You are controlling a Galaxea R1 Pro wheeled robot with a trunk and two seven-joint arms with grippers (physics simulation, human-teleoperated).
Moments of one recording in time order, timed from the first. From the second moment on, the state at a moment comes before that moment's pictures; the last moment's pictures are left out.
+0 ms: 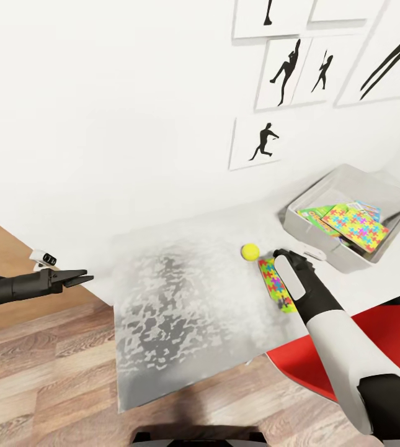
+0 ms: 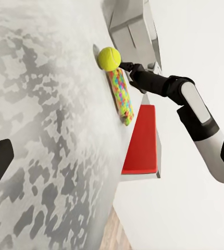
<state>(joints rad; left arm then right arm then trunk) -0.80 0.56 0.07 -0.88 0.31 0.91 -1.57 -0.97 -0.04 0.16 -0.86 -0.64 0.38 -0.82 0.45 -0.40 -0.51</state>
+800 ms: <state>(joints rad) -0.80 0.56 0.07 -0.88 0.31 0.91 -1.57 -0.97 -0.04 0.16 -0.83 -0.64 0.37 -0.82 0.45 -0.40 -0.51</state>
